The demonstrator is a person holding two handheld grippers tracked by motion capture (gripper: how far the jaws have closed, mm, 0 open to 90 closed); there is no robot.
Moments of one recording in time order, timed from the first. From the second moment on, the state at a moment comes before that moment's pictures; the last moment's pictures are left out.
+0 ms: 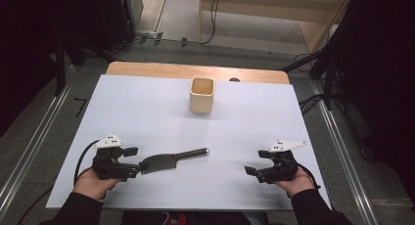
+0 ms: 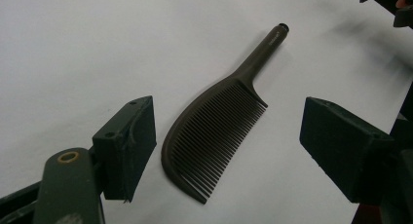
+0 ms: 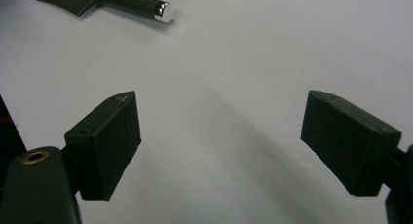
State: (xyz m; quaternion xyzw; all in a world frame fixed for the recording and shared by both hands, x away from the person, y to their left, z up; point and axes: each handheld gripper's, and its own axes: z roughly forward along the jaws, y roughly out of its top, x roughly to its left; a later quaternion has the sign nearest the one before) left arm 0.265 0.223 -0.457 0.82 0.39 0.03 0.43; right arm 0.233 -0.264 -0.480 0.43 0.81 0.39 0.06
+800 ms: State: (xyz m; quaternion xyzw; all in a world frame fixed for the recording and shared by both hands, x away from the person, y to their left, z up) left arm 0.266 0.224 -0.457 0.81 0.40 0.03 0.43; right arm 0.233 -0.264 -0.480 0.43 0.81 0.39 0.06
